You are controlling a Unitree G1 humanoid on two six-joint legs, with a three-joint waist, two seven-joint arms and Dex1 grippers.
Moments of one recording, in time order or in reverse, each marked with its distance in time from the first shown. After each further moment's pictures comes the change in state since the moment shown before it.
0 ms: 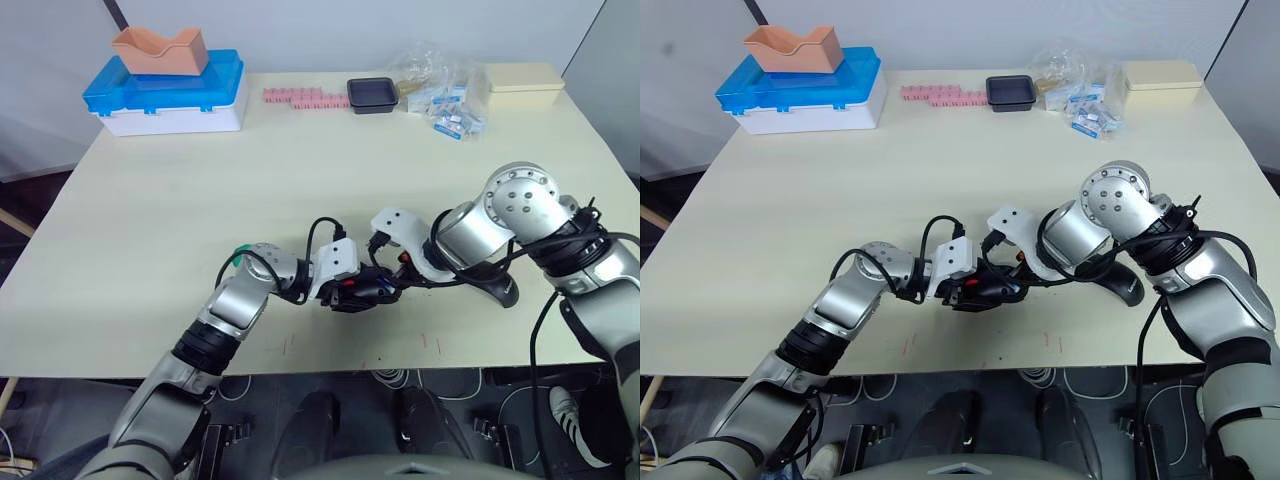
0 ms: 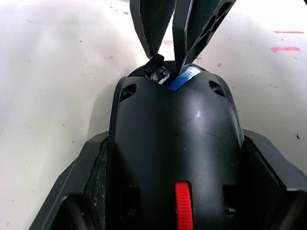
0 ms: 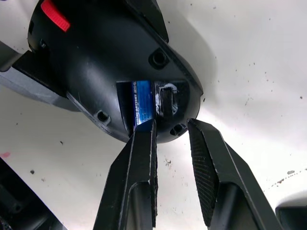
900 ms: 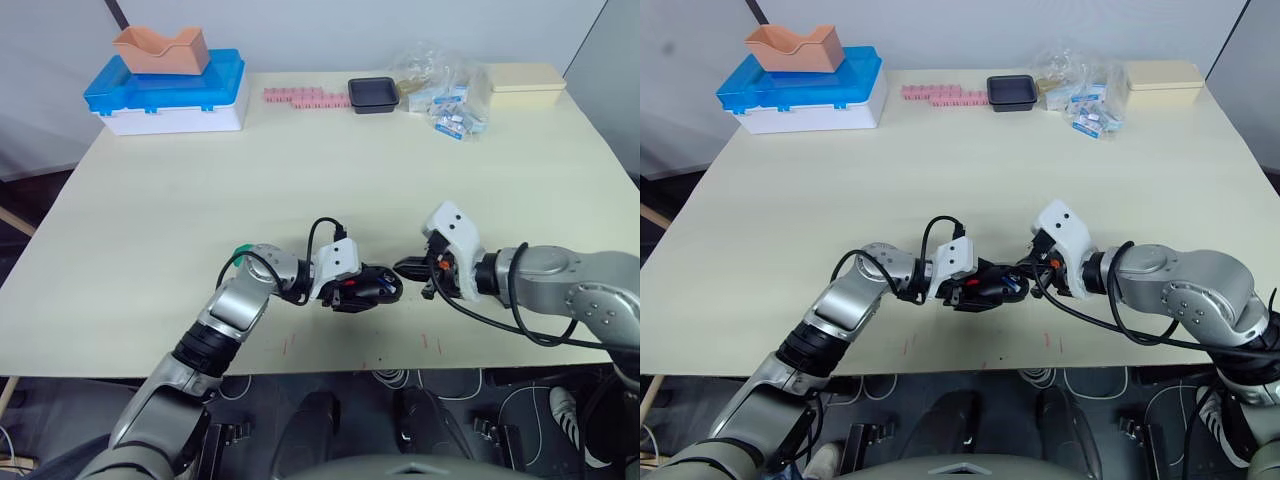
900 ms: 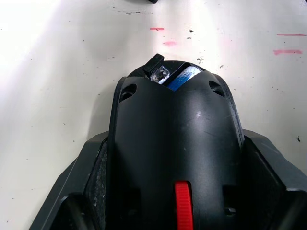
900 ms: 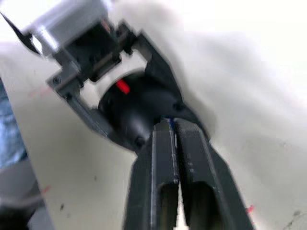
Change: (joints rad) left arm 0.010 -0.002 0.000 -0.025 0.000 0.026 0.019; right arm 0.636 -0.180 -0.388 -0.589 -0.628 -0.582 0.714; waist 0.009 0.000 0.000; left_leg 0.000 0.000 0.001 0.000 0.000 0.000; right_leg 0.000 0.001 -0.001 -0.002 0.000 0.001
